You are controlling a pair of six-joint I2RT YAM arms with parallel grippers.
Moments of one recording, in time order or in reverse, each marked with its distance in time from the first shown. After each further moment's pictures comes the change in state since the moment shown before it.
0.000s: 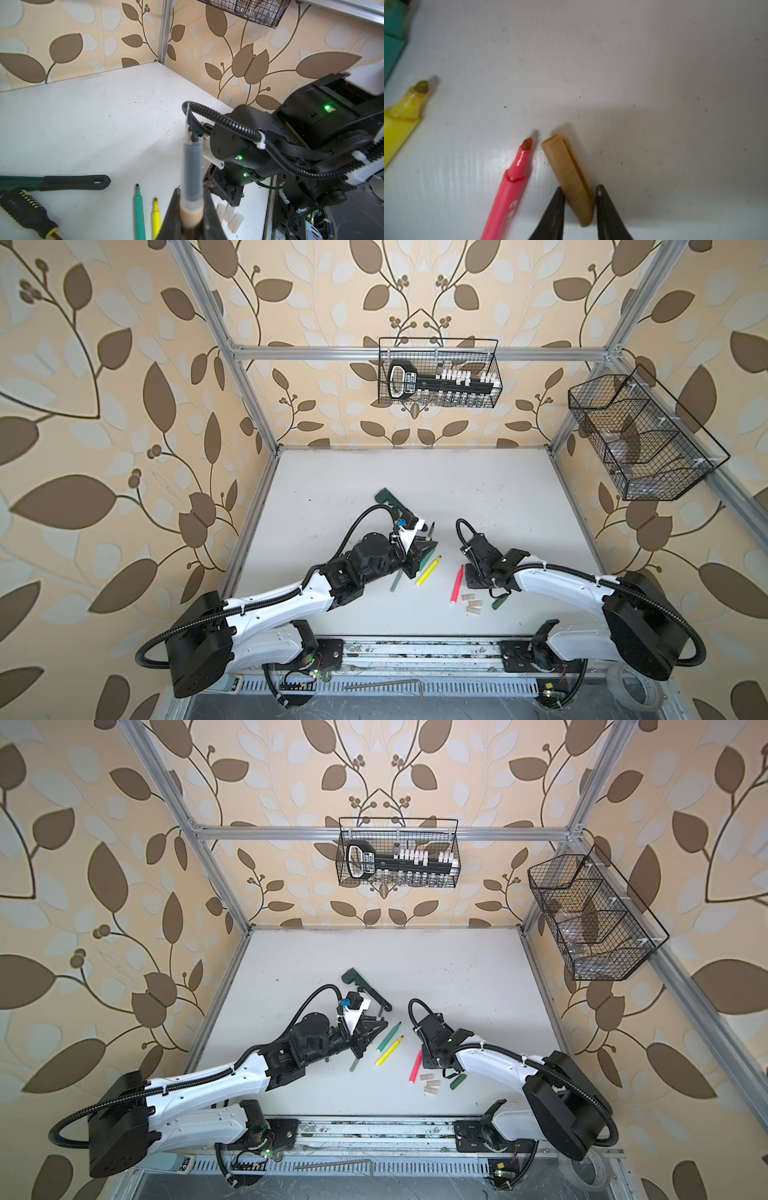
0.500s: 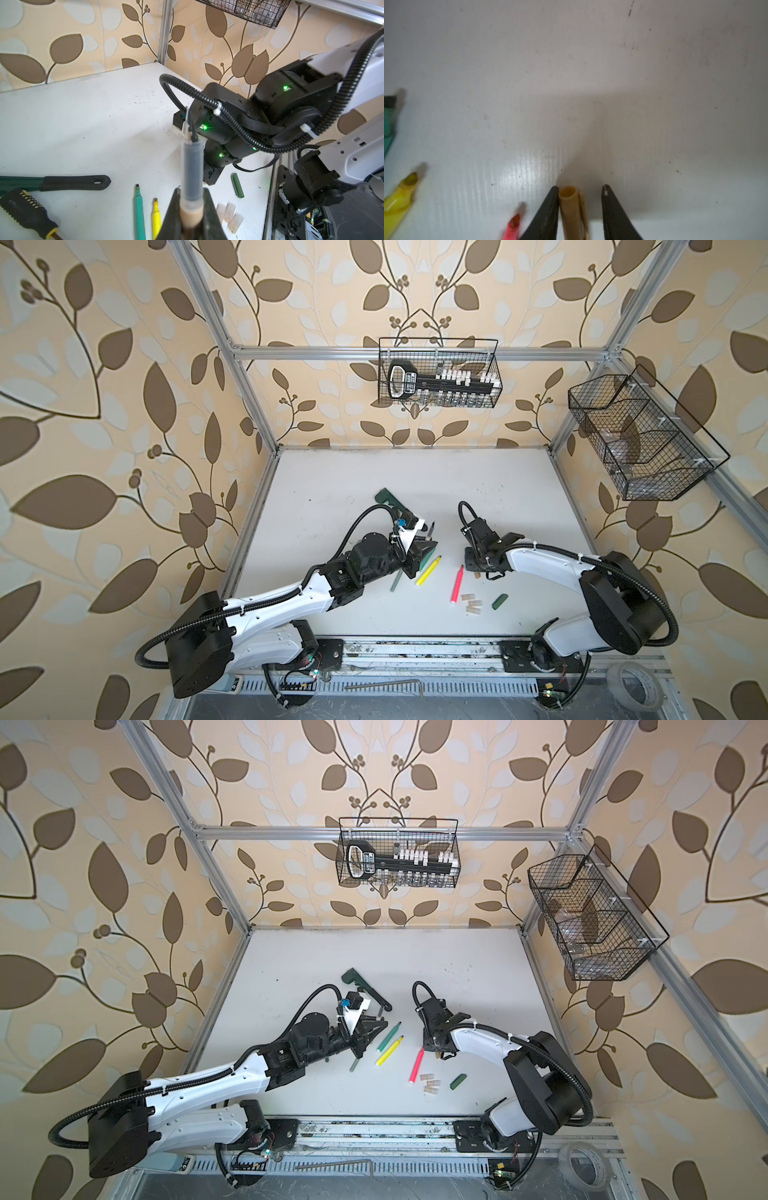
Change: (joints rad) left arm 0.000 -0.002 0.000 0.000 0.000 0.000; right arm -0.118 0.162 0.134 0.032 0.022 -0.057
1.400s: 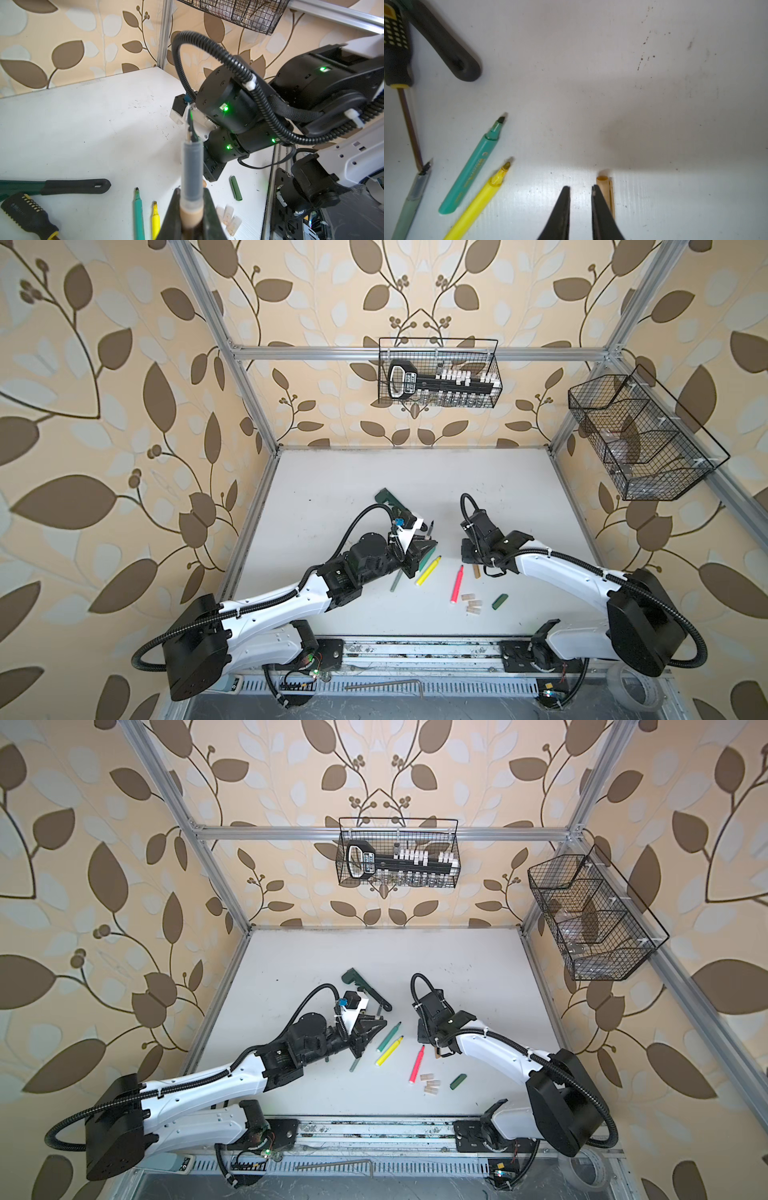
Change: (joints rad) left arm 0.000 -0.022 0.000 0.000 0.000 0.000; right arm 0.058 -0.140 0.033 -0.034 0.009 0.066
